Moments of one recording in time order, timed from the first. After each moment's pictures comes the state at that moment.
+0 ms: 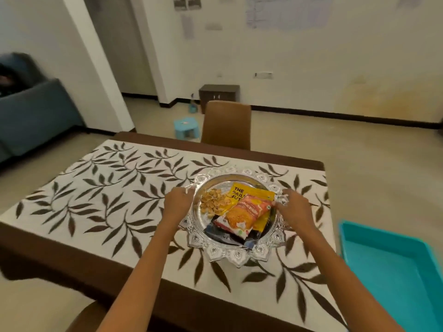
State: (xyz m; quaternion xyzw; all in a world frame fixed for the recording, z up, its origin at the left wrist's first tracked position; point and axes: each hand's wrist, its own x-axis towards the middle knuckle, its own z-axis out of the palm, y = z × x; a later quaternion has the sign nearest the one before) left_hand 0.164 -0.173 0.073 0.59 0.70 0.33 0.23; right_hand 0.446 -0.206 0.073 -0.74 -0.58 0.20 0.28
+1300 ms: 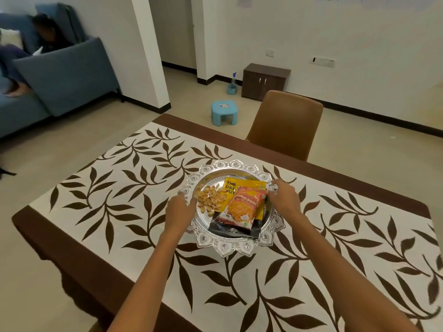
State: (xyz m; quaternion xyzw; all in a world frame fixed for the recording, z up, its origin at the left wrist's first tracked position) left_hand -0.064 -0.031 0.003 0.51 0.79 0.29 0.20; right_hand 0.192 0.045 0.017 -0.68 -0.66 0.21 0.22
